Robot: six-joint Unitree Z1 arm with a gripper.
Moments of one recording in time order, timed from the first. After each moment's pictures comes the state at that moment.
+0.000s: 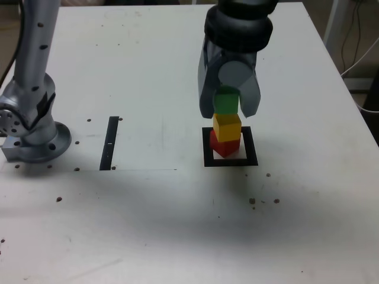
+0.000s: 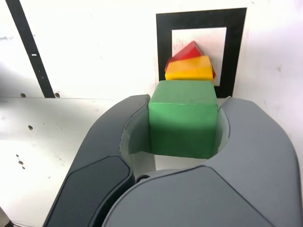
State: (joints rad) arm -0.17 2.03 -1.83 1.53 0.05 -0.17
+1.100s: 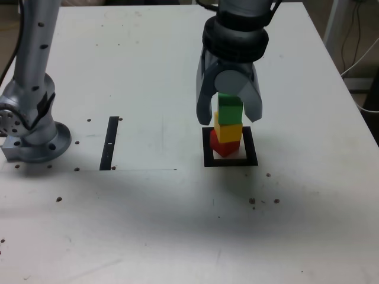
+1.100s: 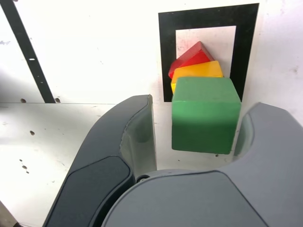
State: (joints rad) arm -0.16 2.03 -1.76 1.48 0.04 -0.13
